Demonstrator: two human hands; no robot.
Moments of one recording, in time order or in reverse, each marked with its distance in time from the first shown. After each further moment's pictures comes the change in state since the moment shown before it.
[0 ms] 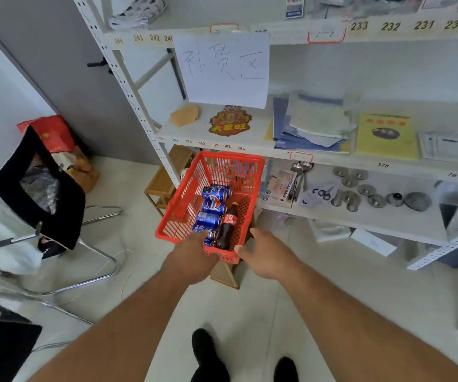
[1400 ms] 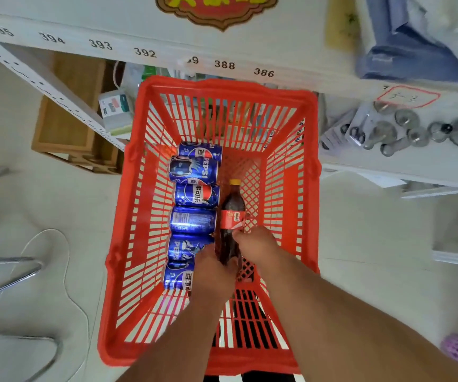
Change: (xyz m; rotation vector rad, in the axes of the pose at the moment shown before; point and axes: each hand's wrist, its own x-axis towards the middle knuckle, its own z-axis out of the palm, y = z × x) left_hand 0.353 -0.117 0.155 -0.373 -0.357 -0.291; right_hand 0.403 0.076 0.164 0.559 -0.011 0.968
